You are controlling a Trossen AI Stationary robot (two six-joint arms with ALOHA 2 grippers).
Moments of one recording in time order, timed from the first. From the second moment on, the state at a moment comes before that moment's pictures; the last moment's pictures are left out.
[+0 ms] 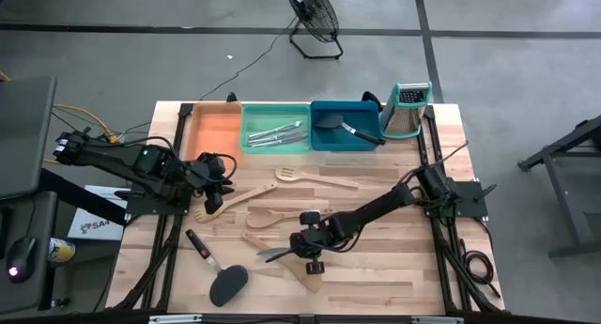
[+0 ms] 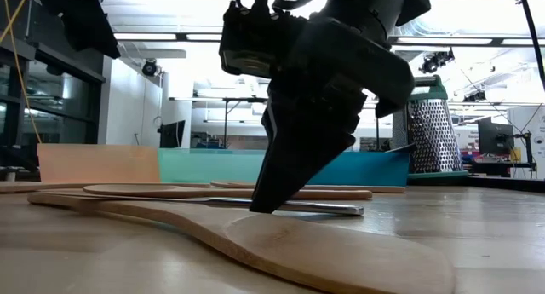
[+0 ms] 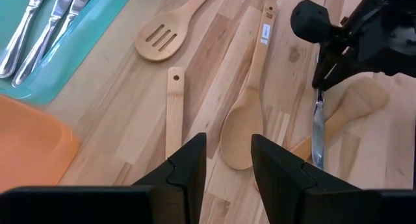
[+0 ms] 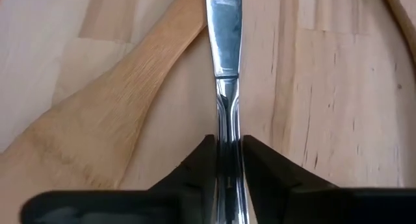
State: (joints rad) left arm -0.24 0.77 0.83 -0.87 -0.26 -0.63; right arm 0.36 2.20 1.44 -0.38 0.08 0.25
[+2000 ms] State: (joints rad) left arm -0.24 0.78 0.83 -0.77 -0.42 -0.53; right arm 0.26 1.62 1.43 -0.67 0.53 0.43
